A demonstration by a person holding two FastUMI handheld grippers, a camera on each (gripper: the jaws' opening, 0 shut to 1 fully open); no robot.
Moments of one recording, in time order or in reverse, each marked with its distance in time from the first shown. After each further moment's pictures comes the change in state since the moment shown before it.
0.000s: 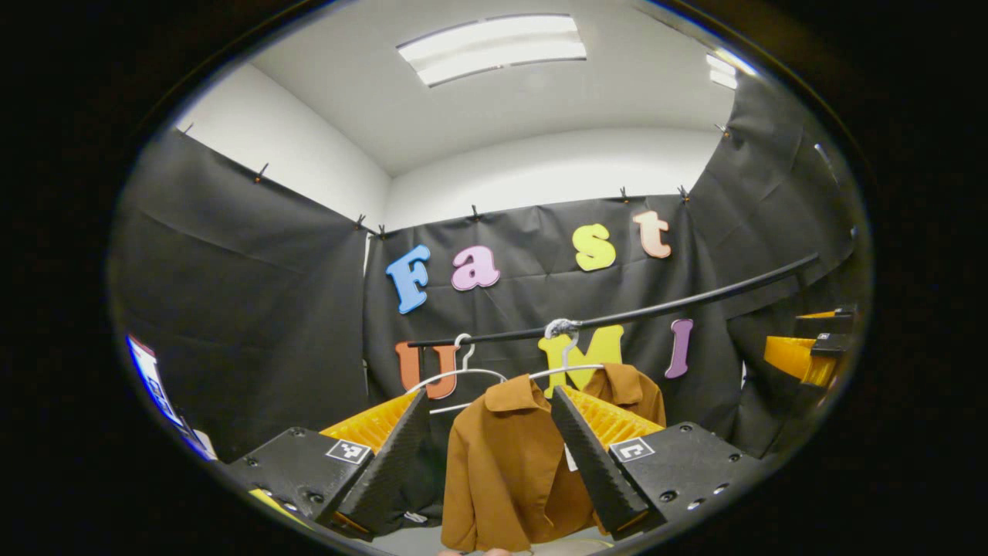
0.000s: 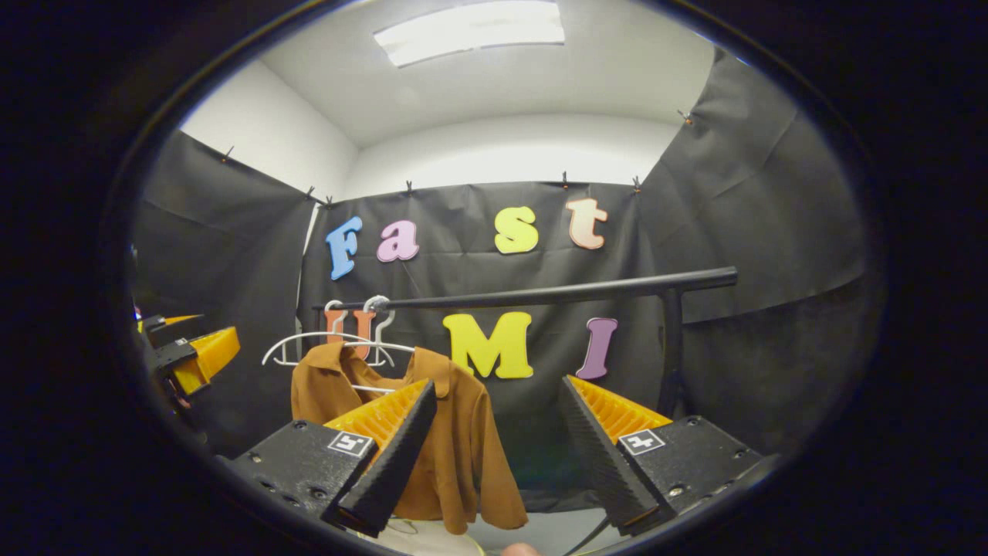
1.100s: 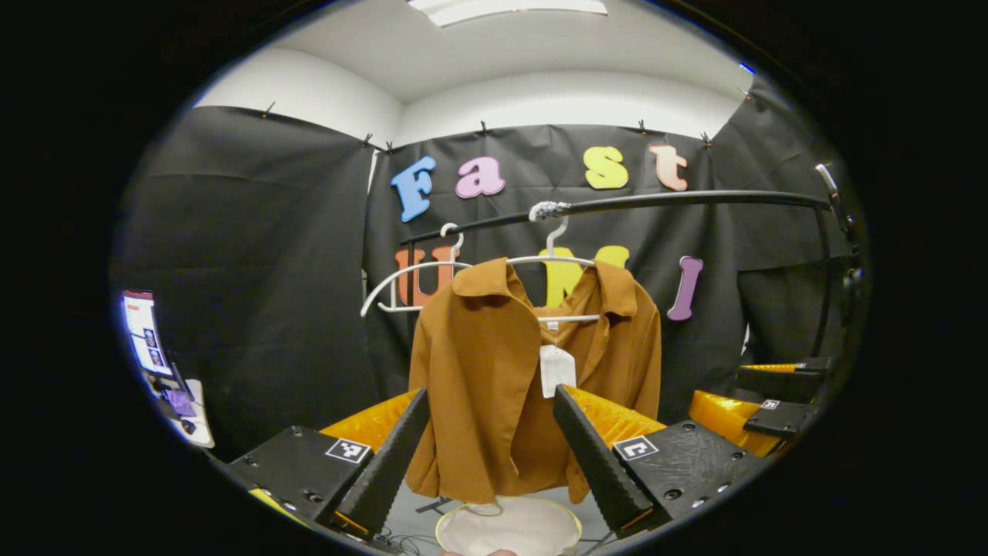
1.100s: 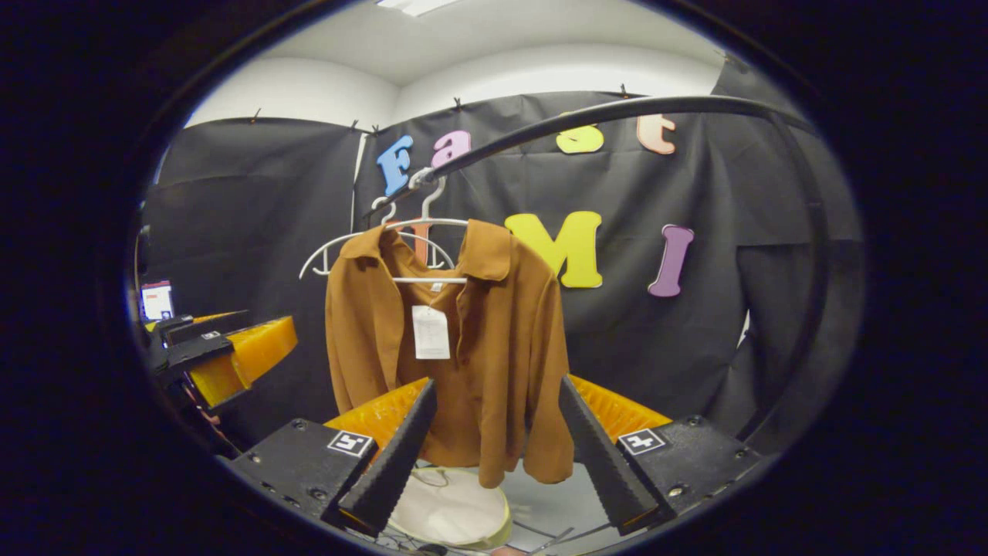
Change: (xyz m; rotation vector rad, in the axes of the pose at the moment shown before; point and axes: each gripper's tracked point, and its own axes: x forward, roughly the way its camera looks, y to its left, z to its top) left arm 0.002 -0.055 -0.127 -0.087 0.318 0.030; right arm 0.049 0.054 -0.154 -0.001 0.355 0.224
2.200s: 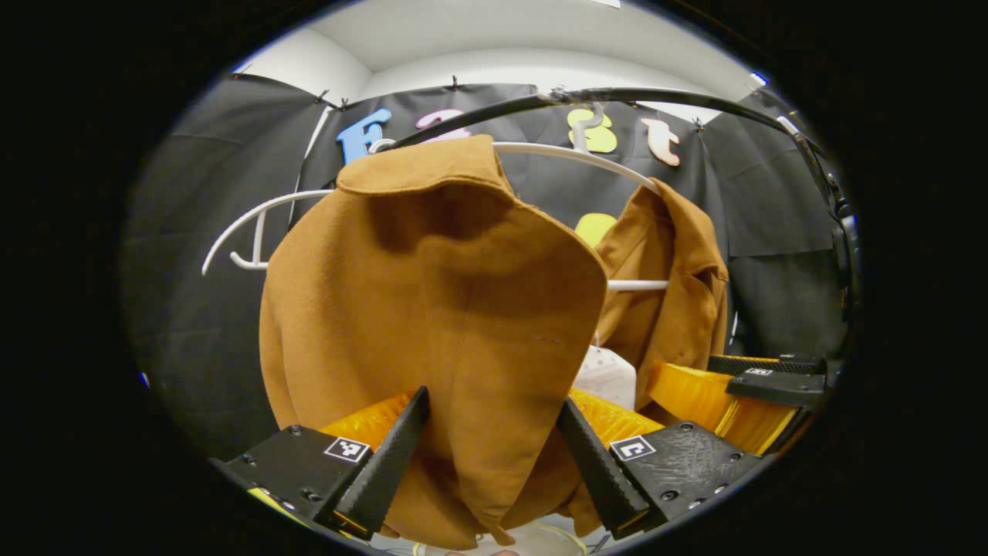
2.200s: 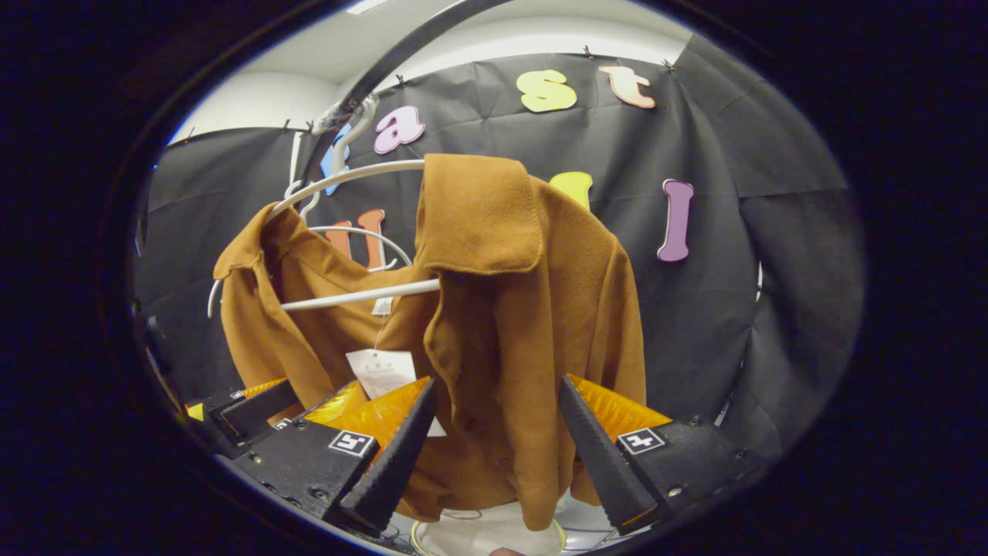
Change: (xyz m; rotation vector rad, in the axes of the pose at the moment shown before) left arm 0.203 -0.011 -0.053 -0.031 0.040 -0.168; right arm 0.196 0.022 0.014 0.188 0.009 -0.122
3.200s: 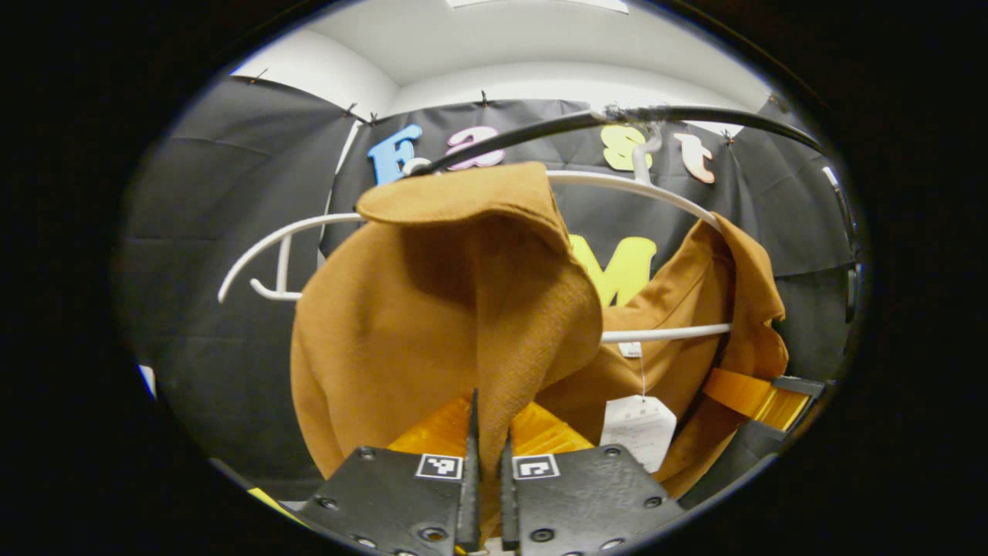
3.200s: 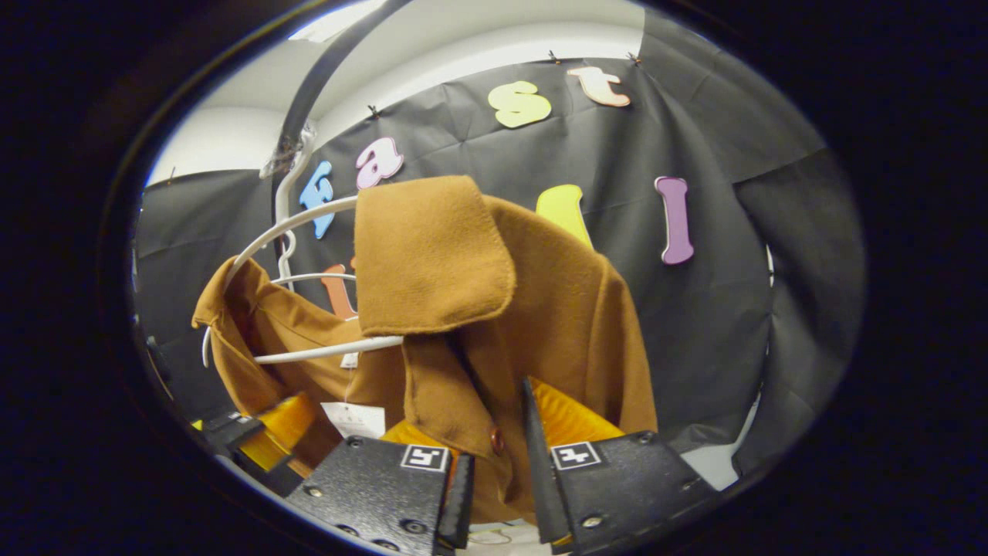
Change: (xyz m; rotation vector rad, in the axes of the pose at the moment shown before) left arm 0.013 0.030 0.036 -0.019 -0.088 0.119; right arm 0.025 -0.021 0.027 0.105 -0.120 0.023
